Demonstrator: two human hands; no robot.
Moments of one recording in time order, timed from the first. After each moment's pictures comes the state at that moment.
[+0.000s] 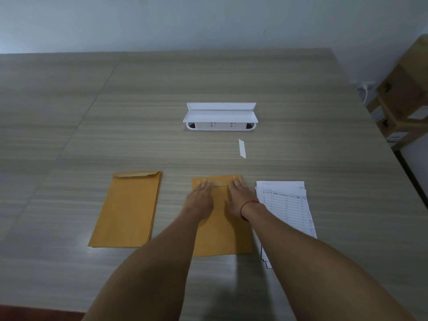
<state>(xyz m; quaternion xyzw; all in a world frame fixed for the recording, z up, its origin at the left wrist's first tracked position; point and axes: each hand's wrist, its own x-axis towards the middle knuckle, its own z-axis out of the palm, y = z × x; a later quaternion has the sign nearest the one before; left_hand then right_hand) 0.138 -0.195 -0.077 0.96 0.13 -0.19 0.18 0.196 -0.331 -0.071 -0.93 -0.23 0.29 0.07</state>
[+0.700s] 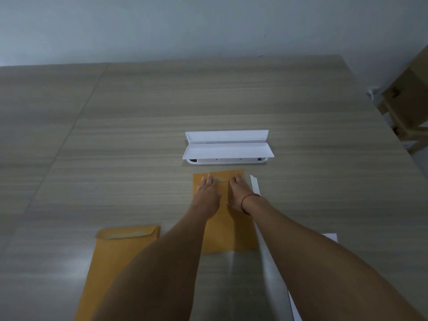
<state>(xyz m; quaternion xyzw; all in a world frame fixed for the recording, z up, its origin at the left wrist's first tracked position) 0.300 -0.126 -0.084 0.95 0.10 -0.18 0.22 0.357 -0.240 -0.086 -0.91 -0.17 0.34 0.14</state>
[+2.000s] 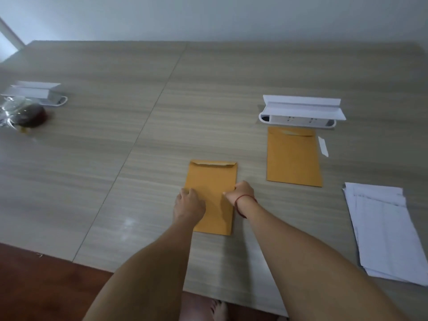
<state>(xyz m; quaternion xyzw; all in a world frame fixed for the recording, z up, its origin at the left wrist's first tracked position) 0.003 0.015 -0.075 0.88 0.39 -0.17 0.20 0.098 -0.097 -0.073 -0.87 0.04 0.34 0.35</state>
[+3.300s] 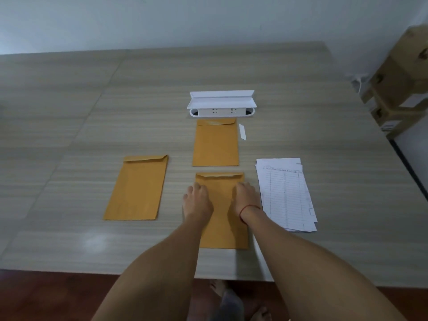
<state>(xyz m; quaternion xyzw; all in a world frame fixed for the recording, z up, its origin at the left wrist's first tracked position) 0.048 -0.225 -0.067 0.96 0.22 -0.10 0.13 0.103 -0.348 -0.064 -0.96 -0.11 0.19 0.15</state>
